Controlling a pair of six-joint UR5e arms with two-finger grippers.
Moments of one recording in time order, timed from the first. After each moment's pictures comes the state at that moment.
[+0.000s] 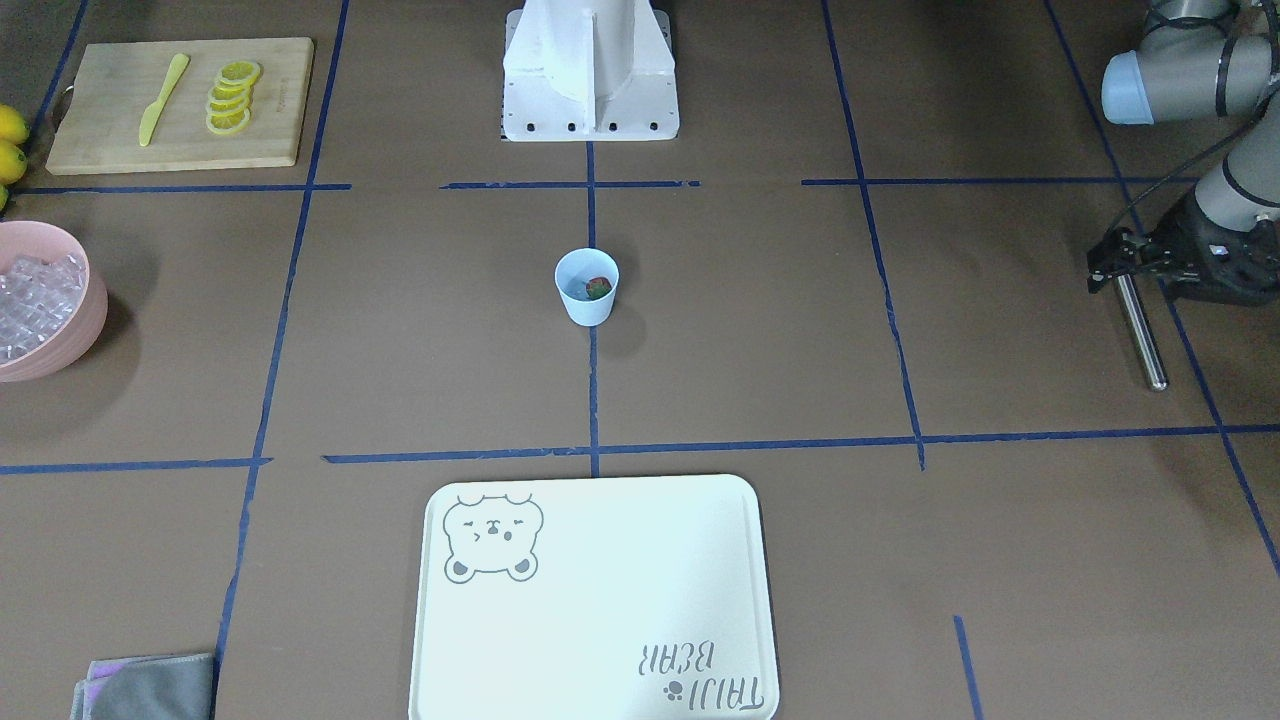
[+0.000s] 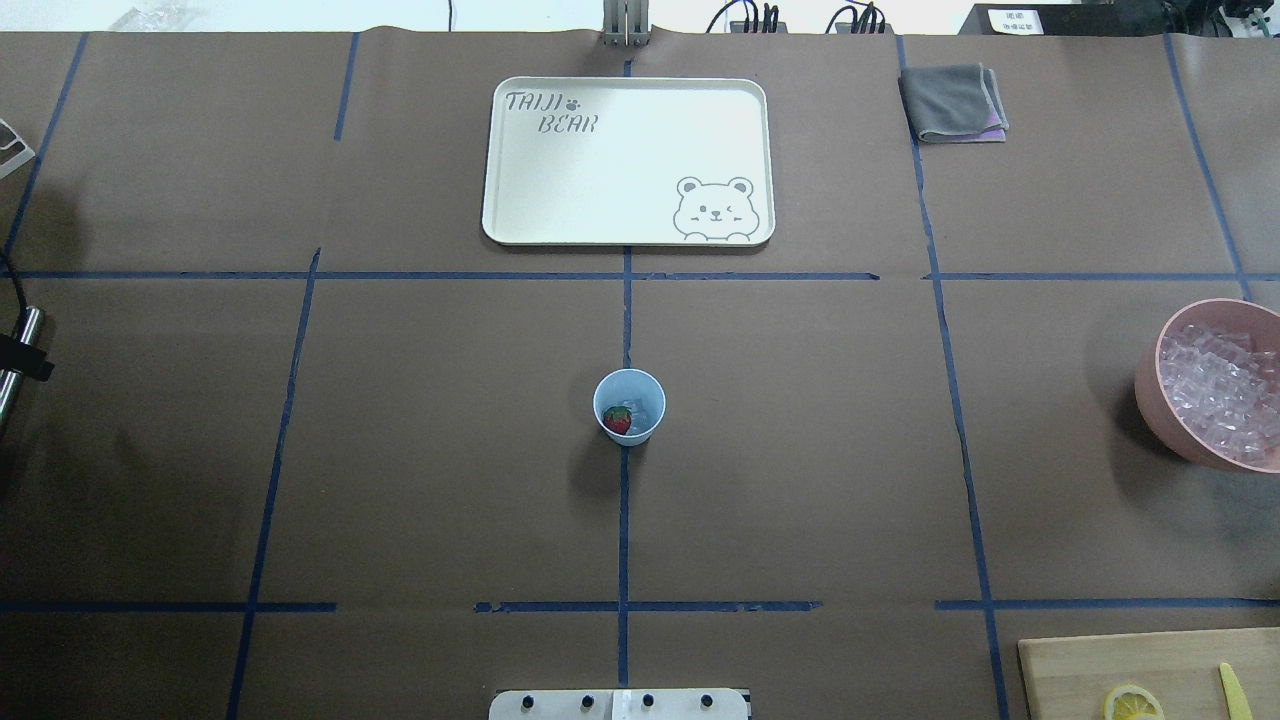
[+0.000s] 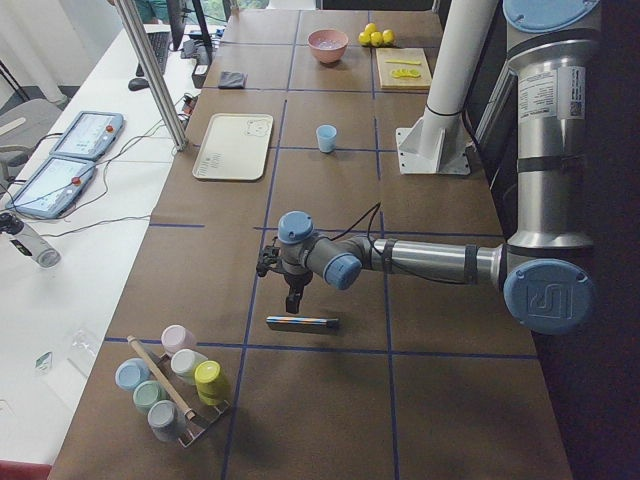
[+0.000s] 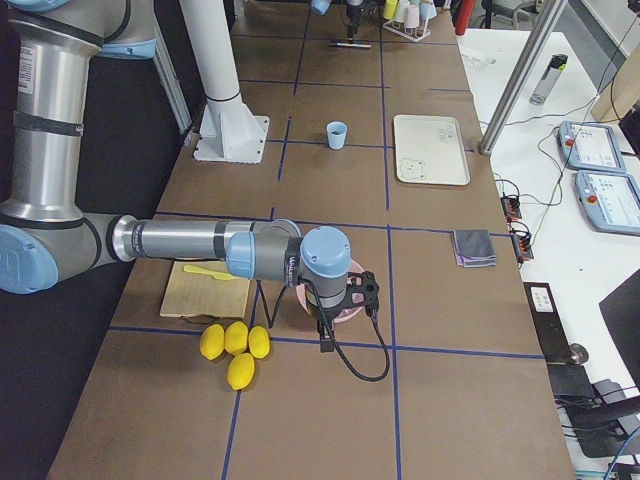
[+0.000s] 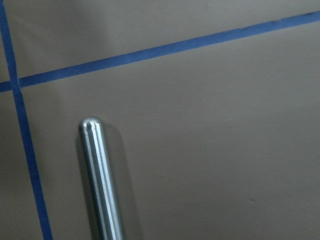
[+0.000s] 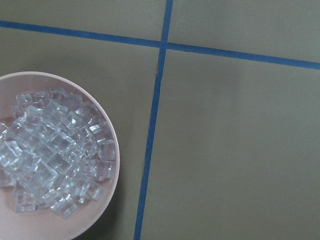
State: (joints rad) left arm -1.09 -1.49 -1.60 -2.08 -2.19 -0.43; right arm 1.62 -1.76 1.81 -1.65 2.33 -0.18
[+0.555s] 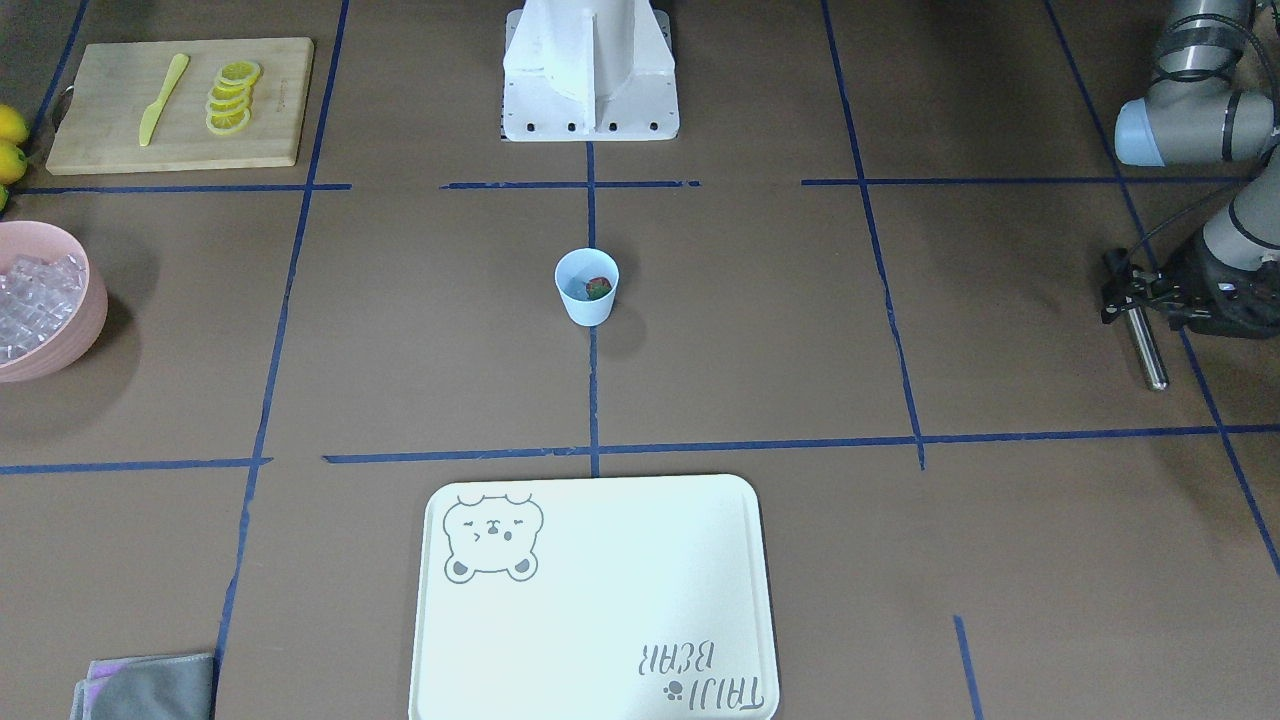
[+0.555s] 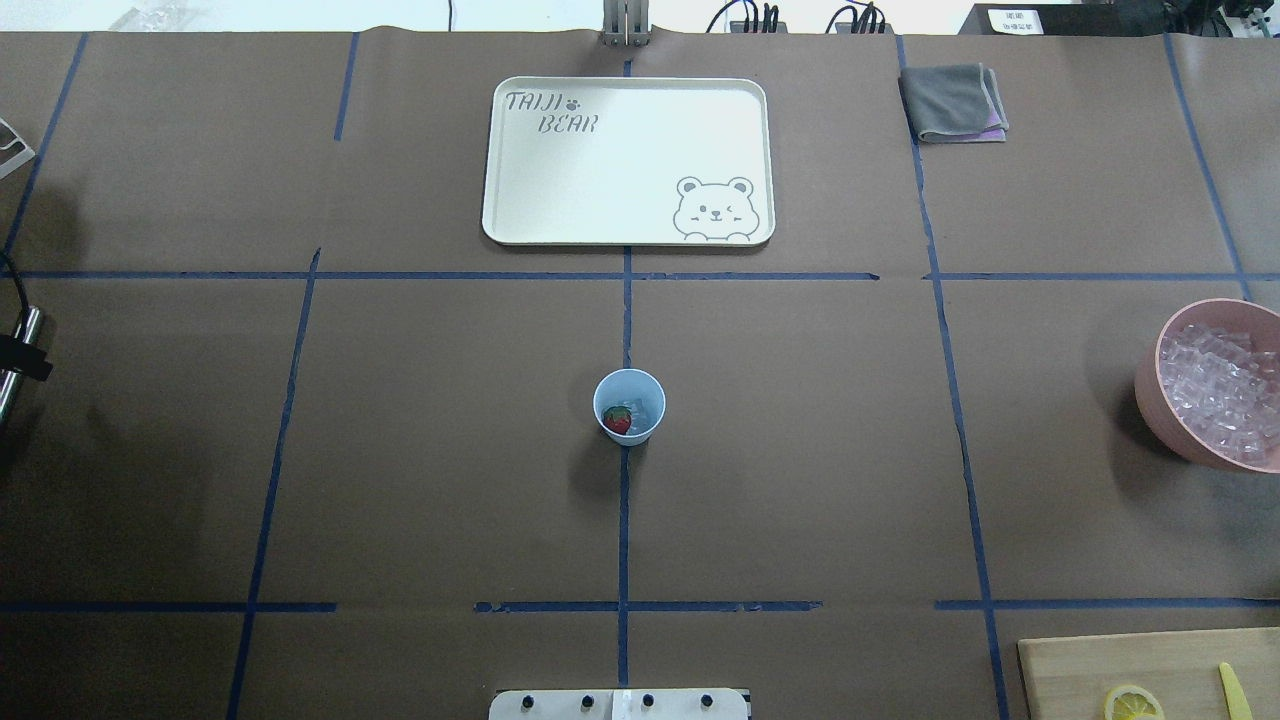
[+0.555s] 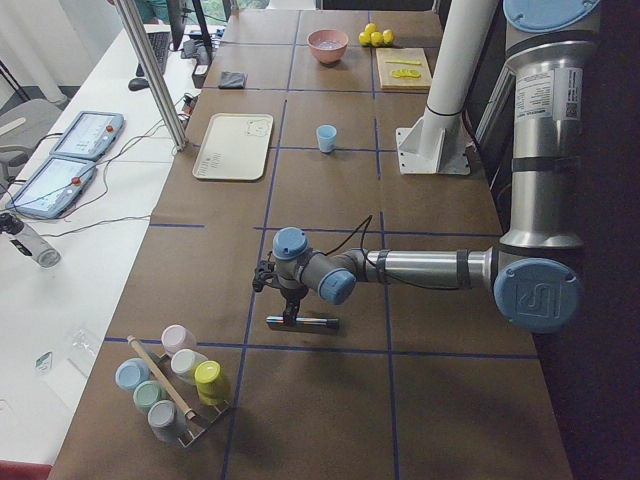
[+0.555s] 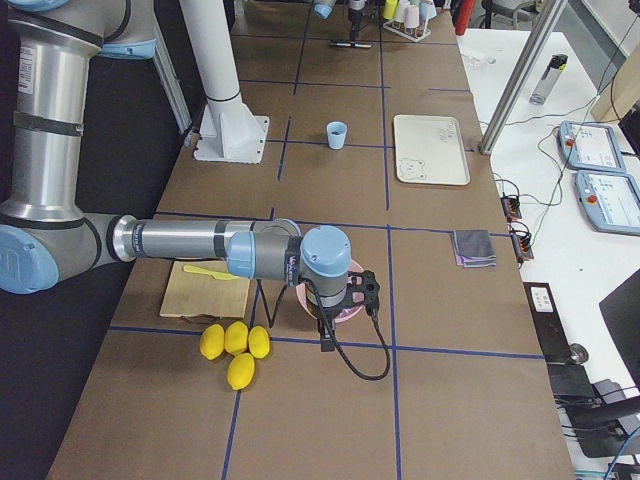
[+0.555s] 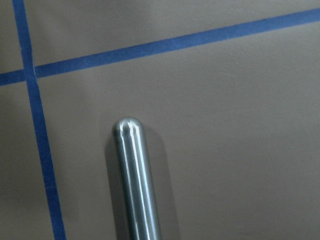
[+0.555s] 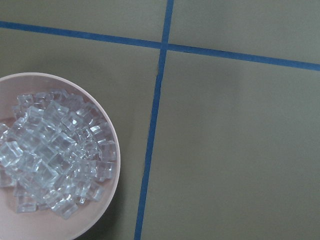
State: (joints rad) left arm -1.09 -1.53 -1.50 -2.11 -2.19 -0.46; right arm 1.62 -1.76 1.81 -1.65 2.33 -0.18
